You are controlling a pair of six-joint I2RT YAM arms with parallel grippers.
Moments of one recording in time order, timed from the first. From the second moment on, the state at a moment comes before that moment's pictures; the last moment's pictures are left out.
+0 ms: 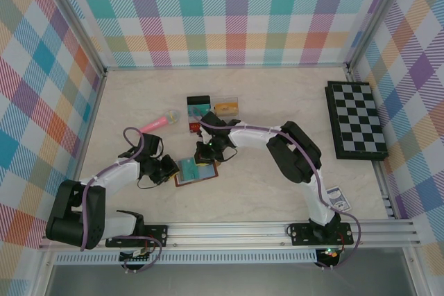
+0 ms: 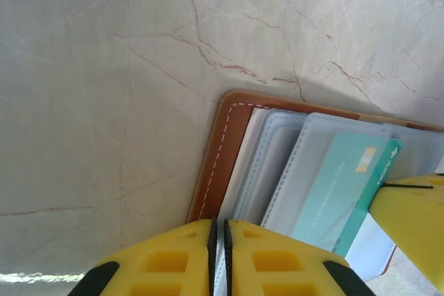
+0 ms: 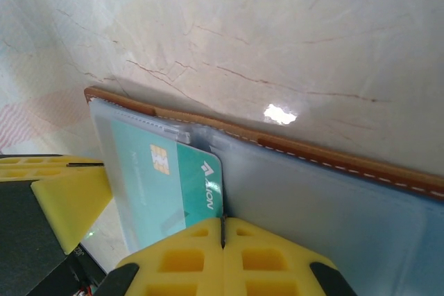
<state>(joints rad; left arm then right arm) -0.21 1.28 0.51 -0.42 0.34 -0.83 0.85 2.15 1.48 -0.47 -0.53 0.75</state>
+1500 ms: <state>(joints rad) -0.23 1.33 0.55 -0.41 0.40 -0.81 0.85 2.18 1.48 -0.45 -0.65 0.74</state>
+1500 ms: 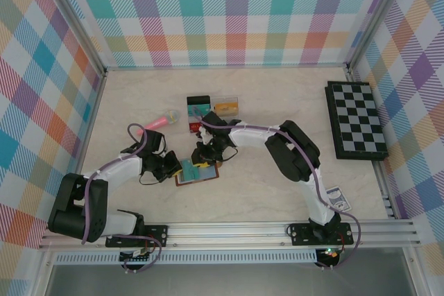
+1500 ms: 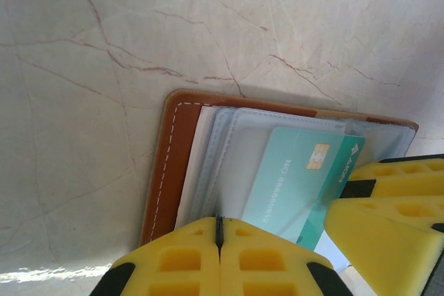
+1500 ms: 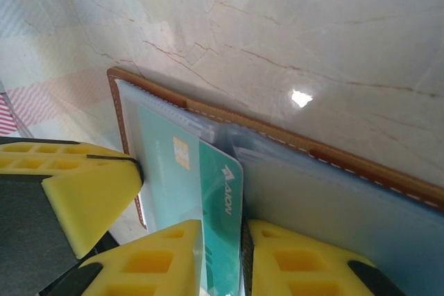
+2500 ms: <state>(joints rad) -0.23 1.32 0.56 -0.41 0.41 -0.81 0.73 1.86 1.24 -0.41 -0.59 0.70</state>
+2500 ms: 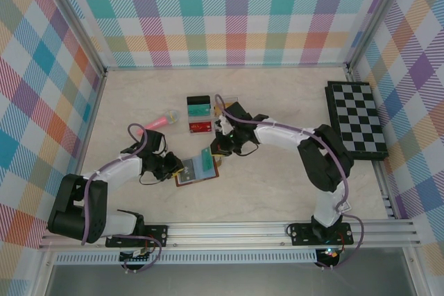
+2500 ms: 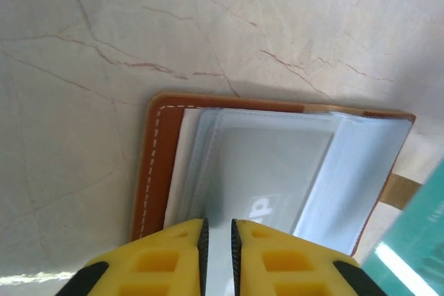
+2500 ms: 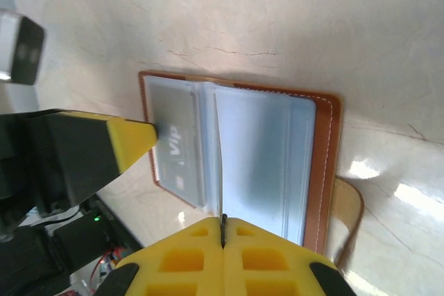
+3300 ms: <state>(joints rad) -0.24 1.26 0.69 0.06 0.82 -1.06 0.54 1.66 1.05 0.11 -0.94 0.89</state>
